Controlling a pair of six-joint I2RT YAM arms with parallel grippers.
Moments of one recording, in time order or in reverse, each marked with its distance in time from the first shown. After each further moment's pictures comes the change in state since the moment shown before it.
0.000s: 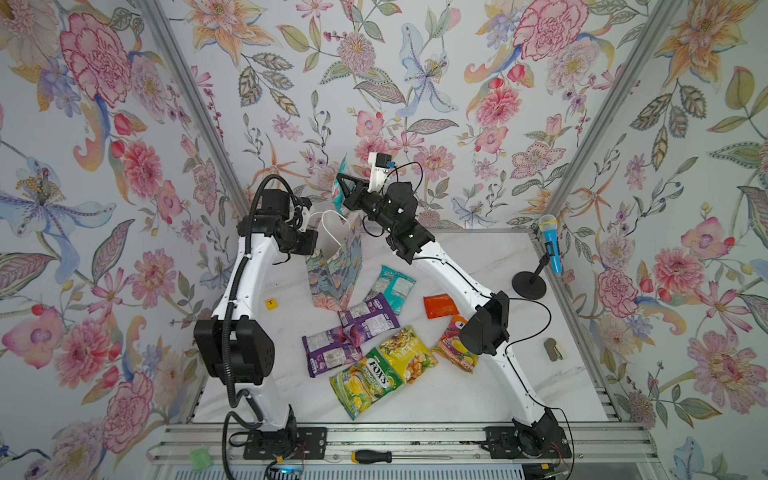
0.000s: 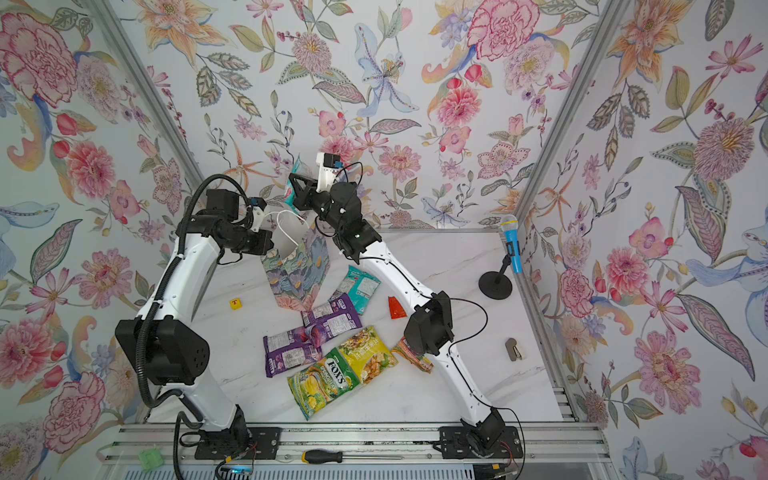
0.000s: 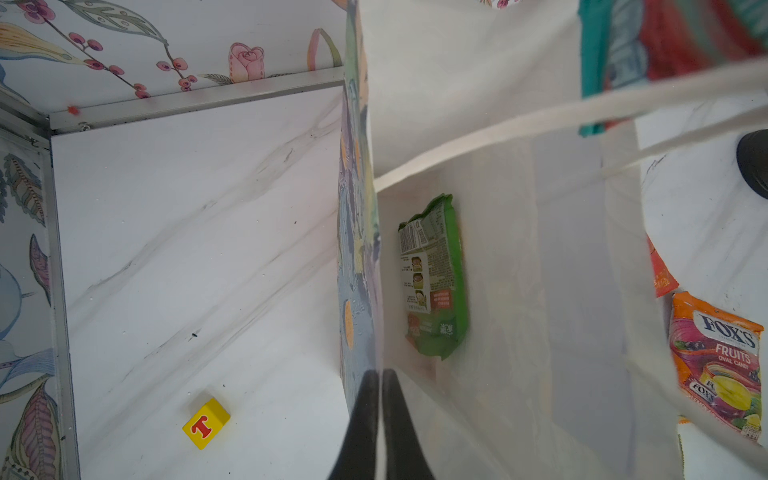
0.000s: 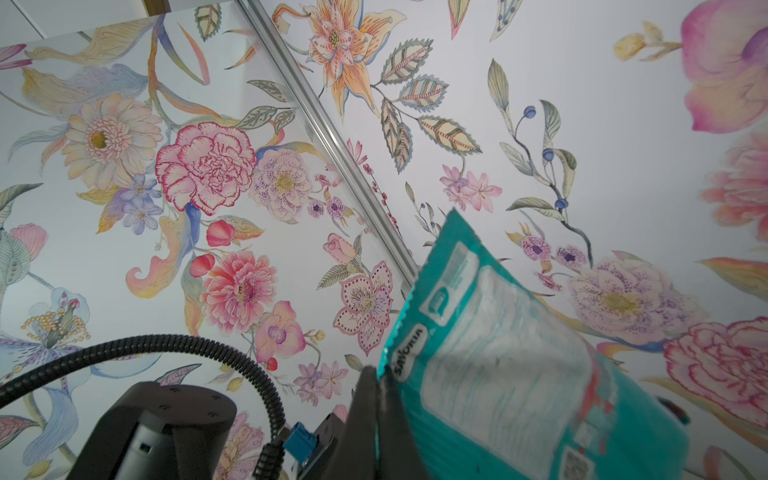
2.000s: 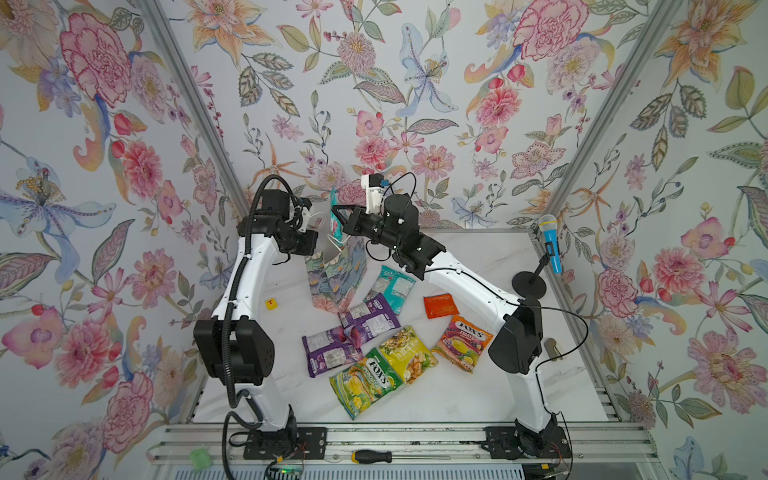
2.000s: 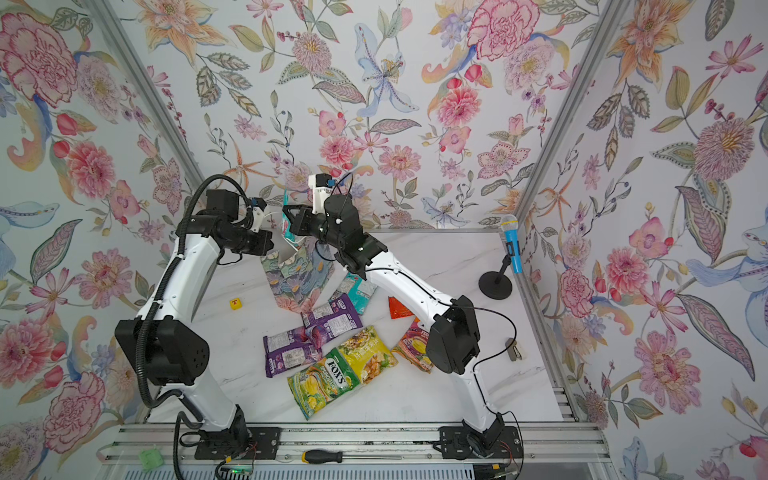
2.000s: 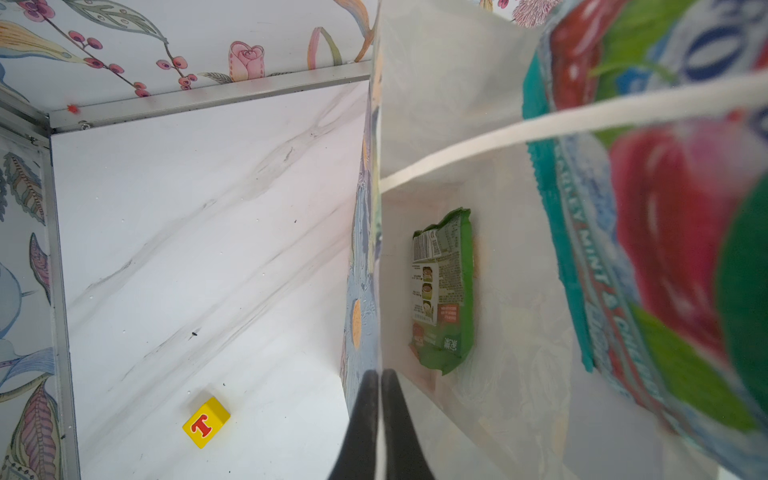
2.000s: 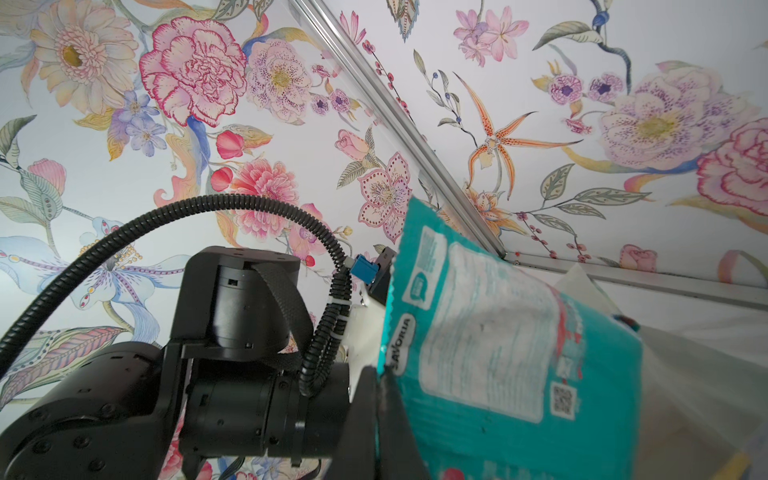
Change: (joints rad) left arm 0.000 -0.002 -0.006 0.001 -0.001 0.000; right arm 0.070 -0.336 -0.491 -0.087 -0.045 0.098
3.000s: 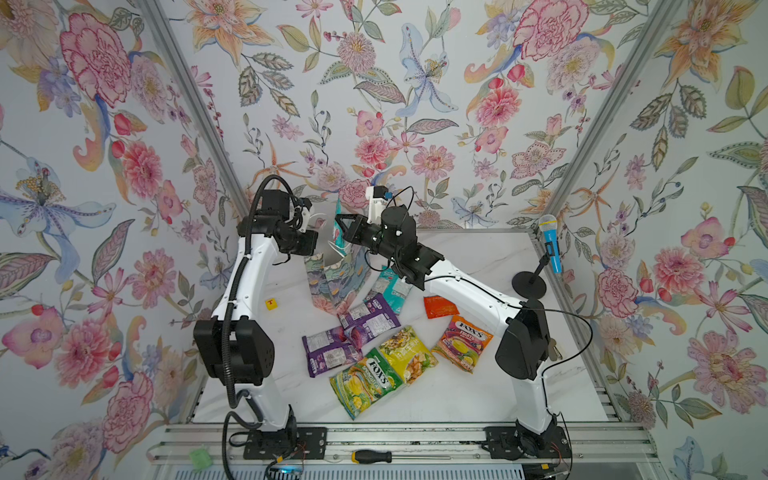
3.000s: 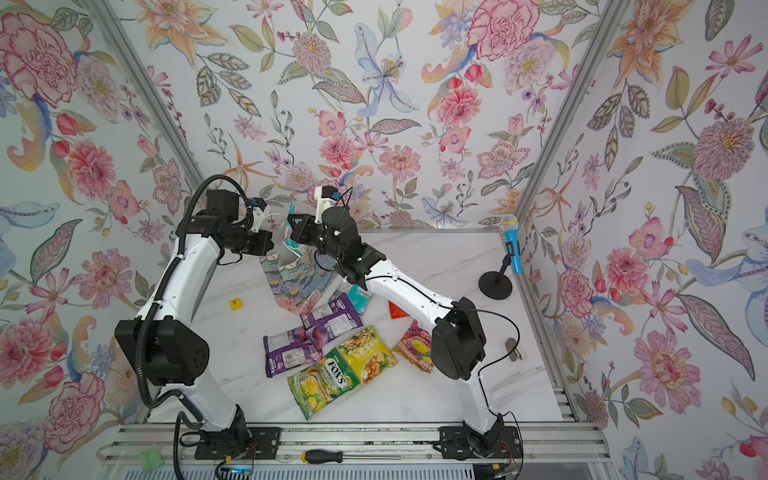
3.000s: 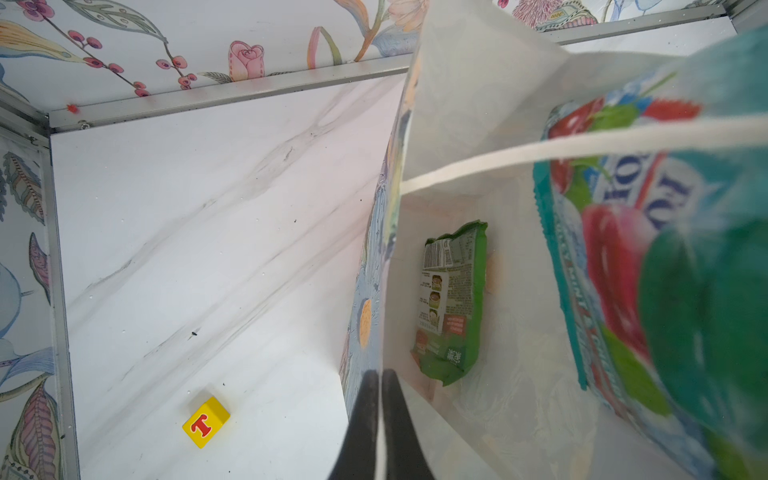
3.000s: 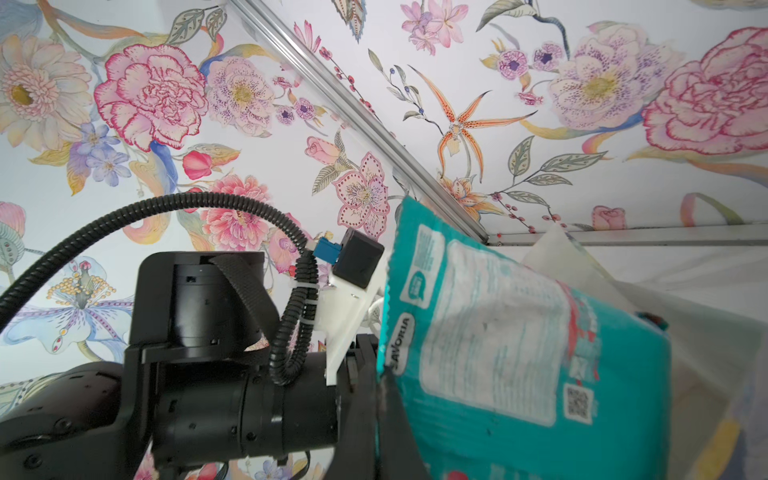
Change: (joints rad) left arm 0.000 -0.002 -0.003 0.002 0.000 0.000; right arm 0.023 -0.061 -0.165 0.064 0.124 0.111
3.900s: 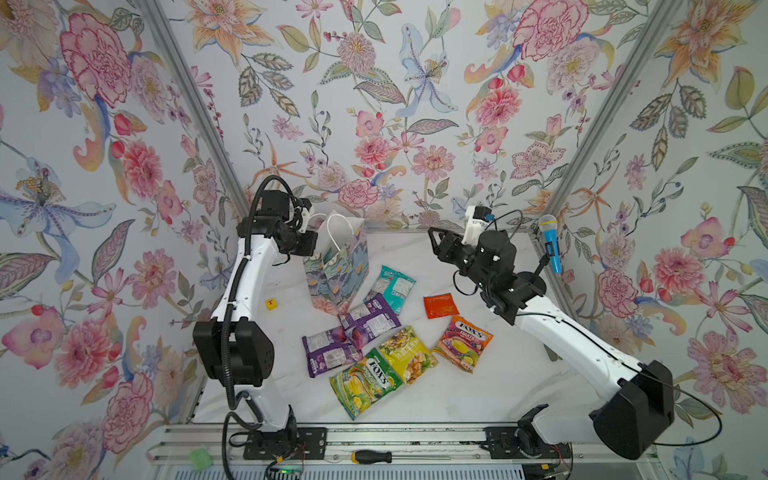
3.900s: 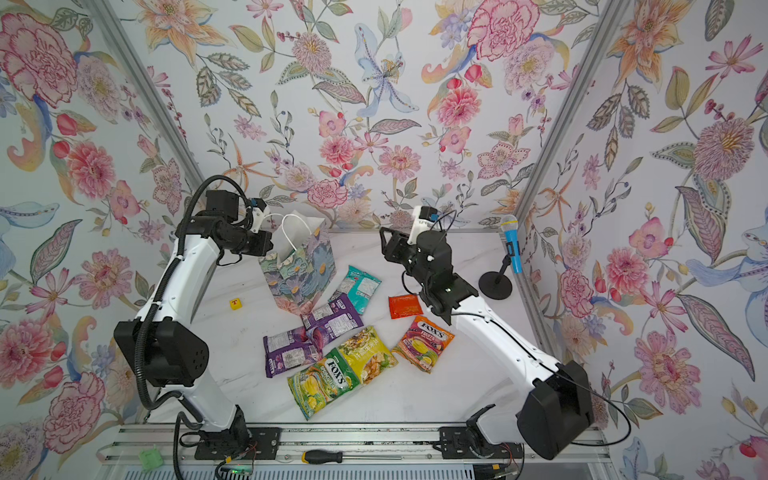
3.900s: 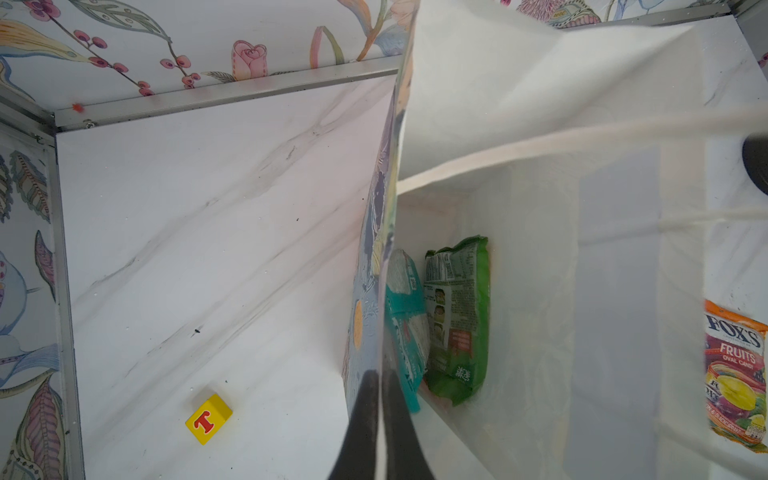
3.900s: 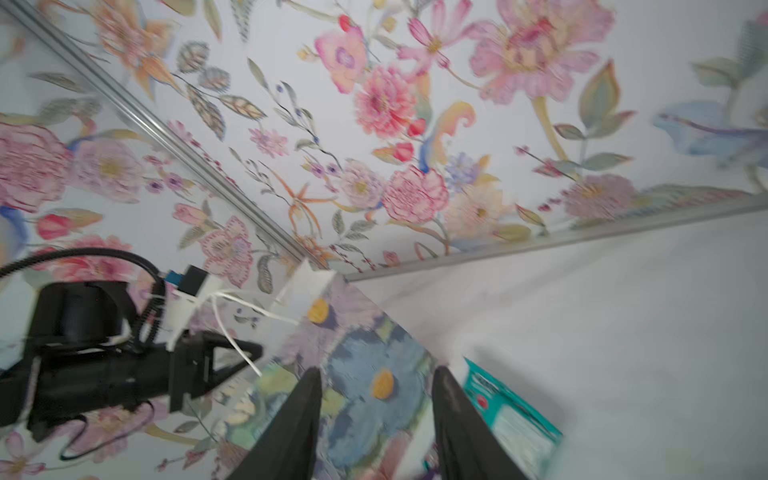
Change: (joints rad) left arm 0.000 -0.007 -0.008 0.002 -0.010 0.000; right arm -0.311 -0.752 -0.868 -0.067 0.122 -0.176
